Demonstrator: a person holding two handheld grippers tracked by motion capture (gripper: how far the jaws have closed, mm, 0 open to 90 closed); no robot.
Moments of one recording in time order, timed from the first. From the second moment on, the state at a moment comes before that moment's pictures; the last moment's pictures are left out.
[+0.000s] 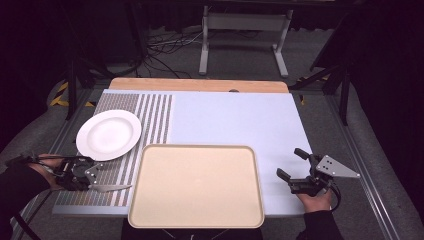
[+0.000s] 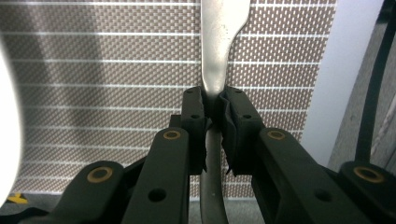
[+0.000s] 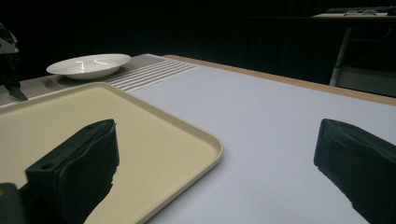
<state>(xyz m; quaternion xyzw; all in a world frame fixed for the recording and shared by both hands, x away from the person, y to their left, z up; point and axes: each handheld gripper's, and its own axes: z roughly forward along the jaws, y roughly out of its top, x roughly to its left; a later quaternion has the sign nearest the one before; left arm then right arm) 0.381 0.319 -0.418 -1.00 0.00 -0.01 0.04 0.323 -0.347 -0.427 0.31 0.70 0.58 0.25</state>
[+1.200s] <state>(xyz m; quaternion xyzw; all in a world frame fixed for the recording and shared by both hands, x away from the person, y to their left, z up) 0.390 0.306 -0.330 -0.97 -0.15 -0.06 -0.19 0.324 -0.348 -0.426 0.31 0.70 0.58 0.26</state>
